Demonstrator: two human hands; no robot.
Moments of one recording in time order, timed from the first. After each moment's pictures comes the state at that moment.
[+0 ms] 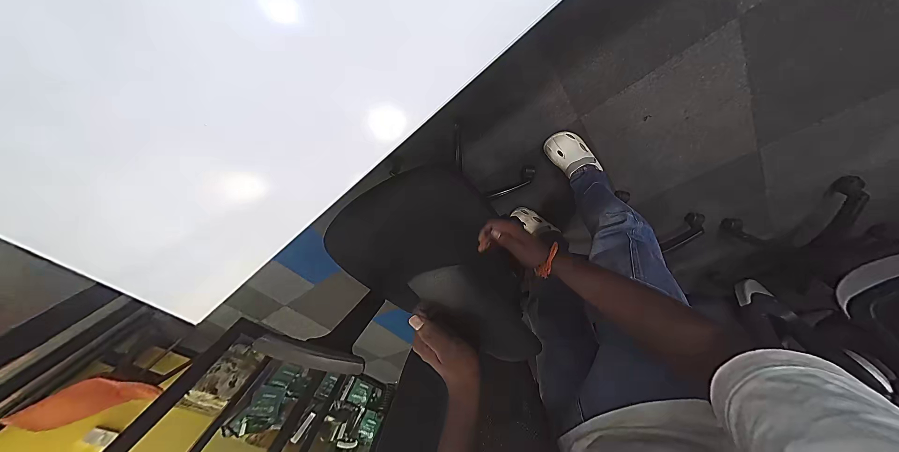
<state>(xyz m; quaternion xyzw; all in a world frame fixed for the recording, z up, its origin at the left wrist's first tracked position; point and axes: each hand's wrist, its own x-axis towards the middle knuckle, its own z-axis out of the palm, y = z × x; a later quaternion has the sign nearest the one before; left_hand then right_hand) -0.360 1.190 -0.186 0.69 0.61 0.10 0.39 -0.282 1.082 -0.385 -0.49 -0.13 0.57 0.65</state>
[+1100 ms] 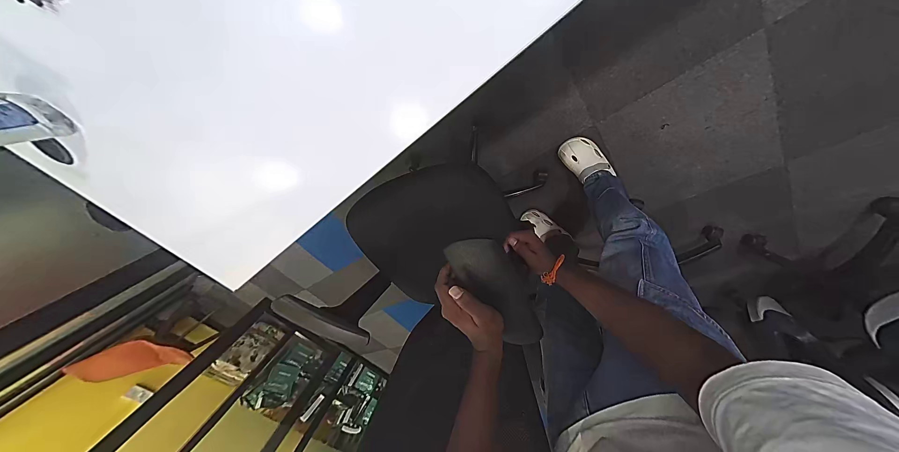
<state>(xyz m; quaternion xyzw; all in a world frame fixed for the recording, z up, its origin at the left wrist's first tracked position) -0.366 1.164 -0.219 0.81 0.48 0.14 0.32 -0.329 1.052 -0.401 -0.55 -0.13 0.48 0.67</state>
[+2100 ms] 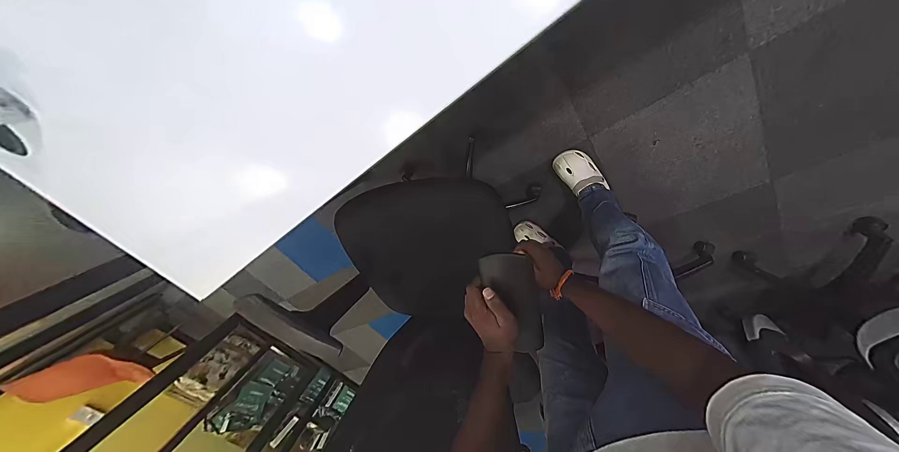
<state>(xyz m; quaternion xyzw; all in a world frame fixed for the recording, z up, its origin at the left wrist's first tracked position) -0.403 1.121 -0.268 0.86 0.45 0.04 0.25 -0.341 1.004 -0.419 -0.68 -0.17 0.52 0.49</state>
